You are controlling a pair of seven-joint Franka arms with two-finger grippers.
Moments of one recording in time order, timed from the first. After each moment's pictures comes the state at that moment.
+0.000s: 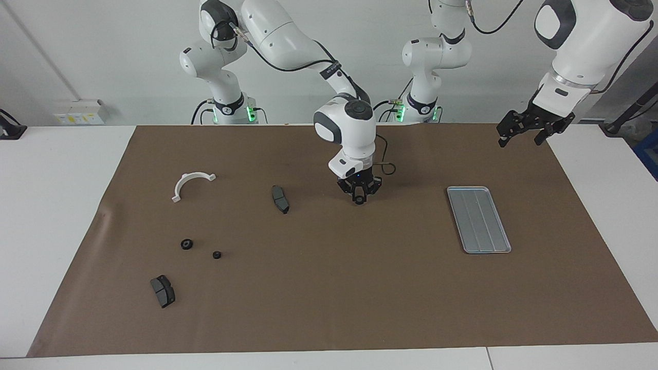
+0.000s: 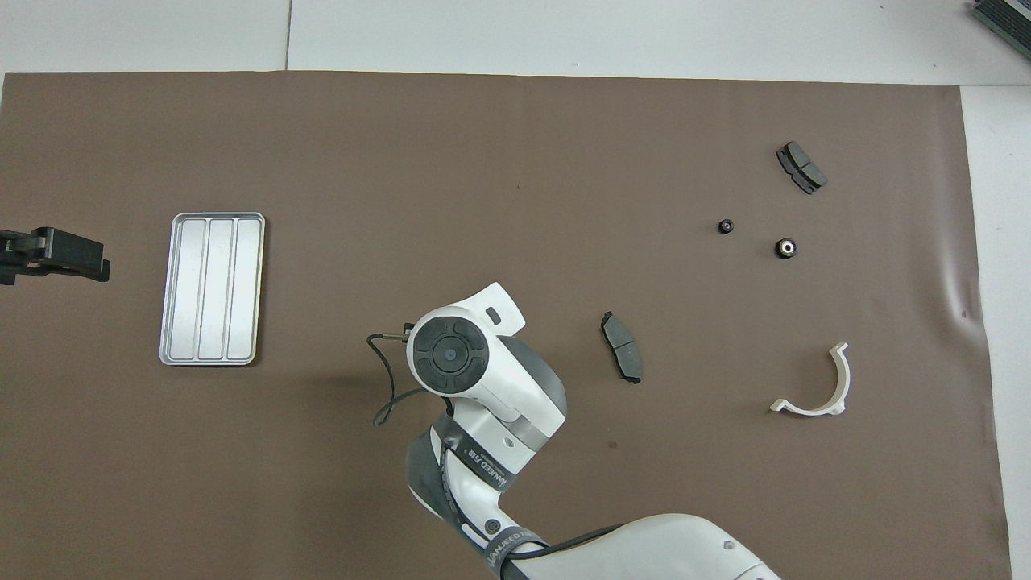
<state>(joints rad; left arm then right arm) -0.05 -0.03 0.05 -1.65 0.01 1.60 0.02 0.75 0.52 0.01 -1.72 -0.04 2.38 0.97</state>
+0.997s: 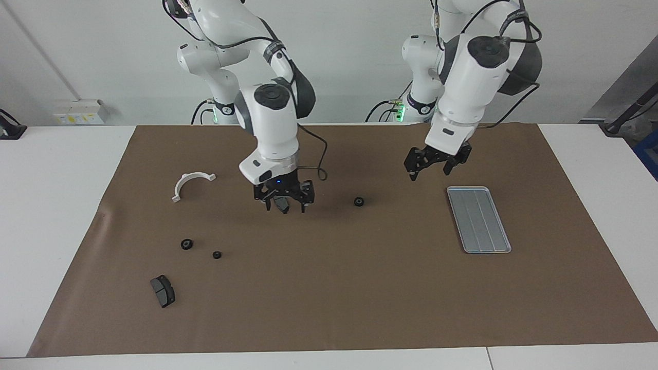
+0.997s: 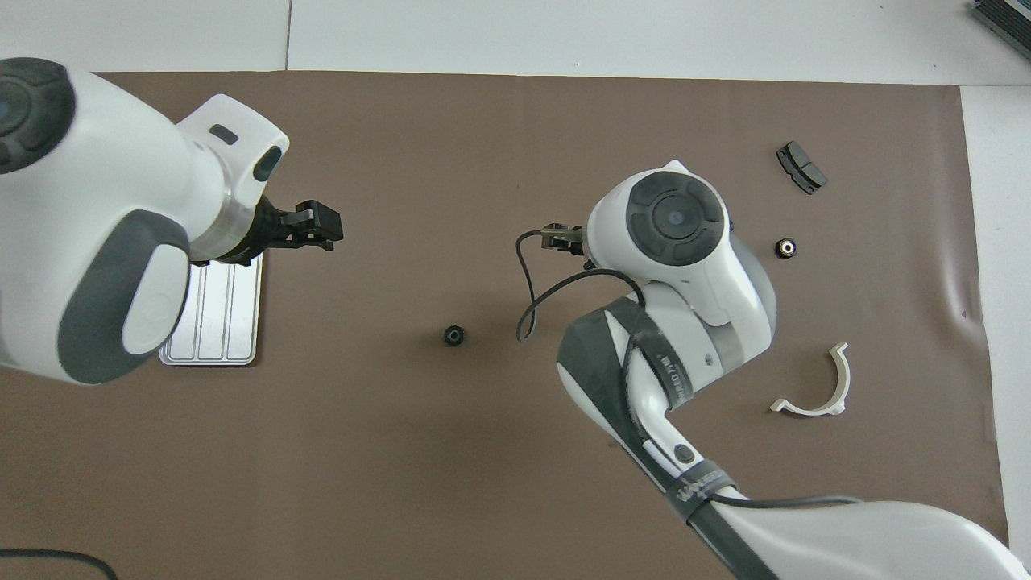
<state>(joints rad) -0.42 0.16 0.02 -1.68 -0.02 1.90 -0.53 0.36 0.29 -0.01 -1.73 -0.09 2.16 0.47</state>
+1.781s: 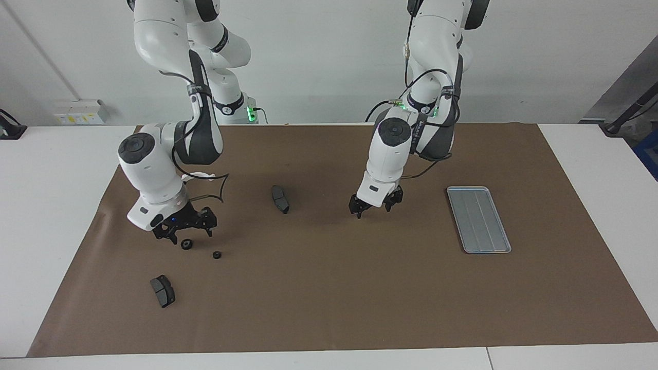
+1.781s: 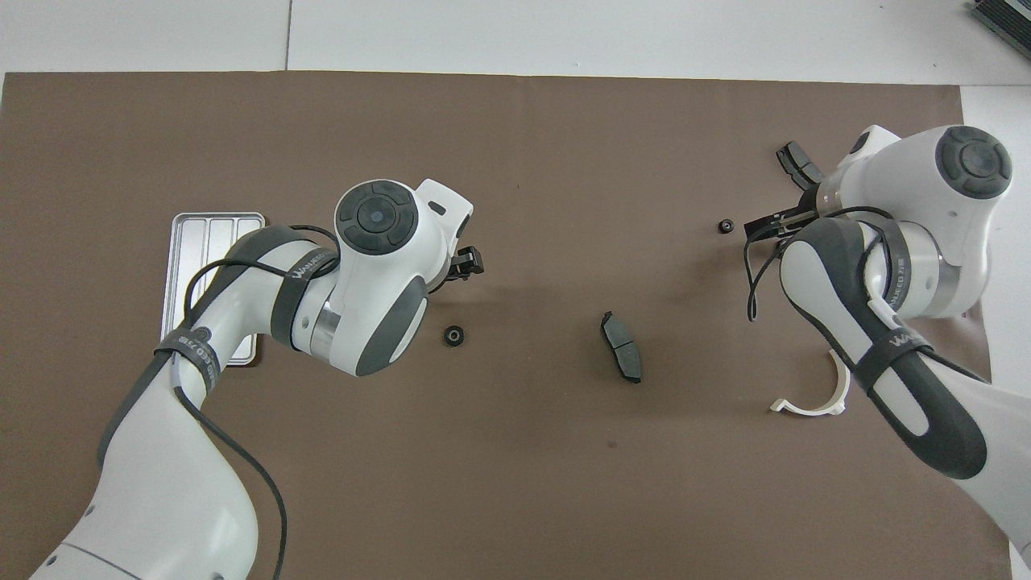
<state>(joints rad) -0.58 0.37 0.03 -1.84 -0.02 2.23 -0.71 -0.02 0.38 -0.01 -1.84 0.02 2.31 -0.30</state>
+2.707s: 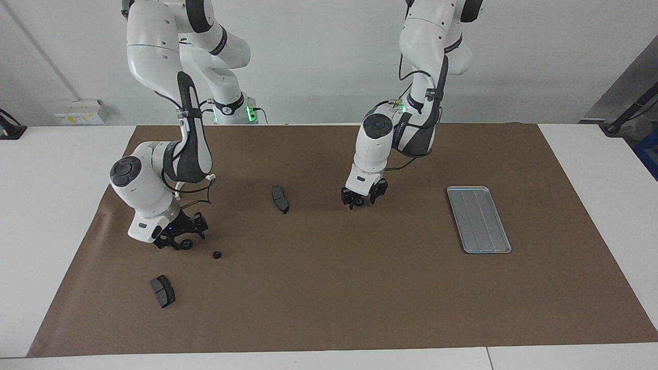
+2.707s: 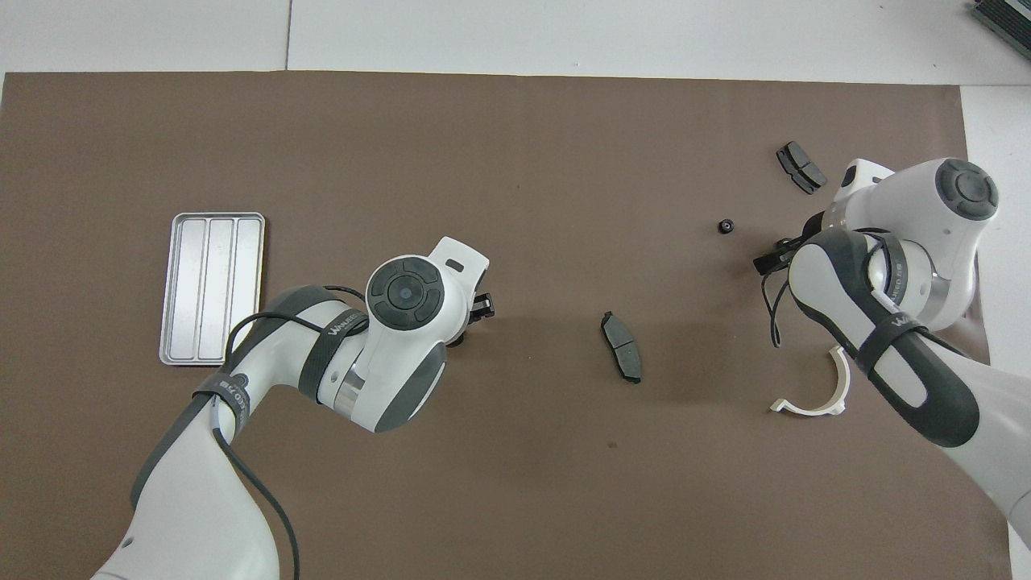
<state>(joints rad) -0.64 0.31 0.03 -2.02 -0.02 2.38 -0.81 -0.06 0.42 -0.01 -1.90 0.10 2.36 -0.55</state>
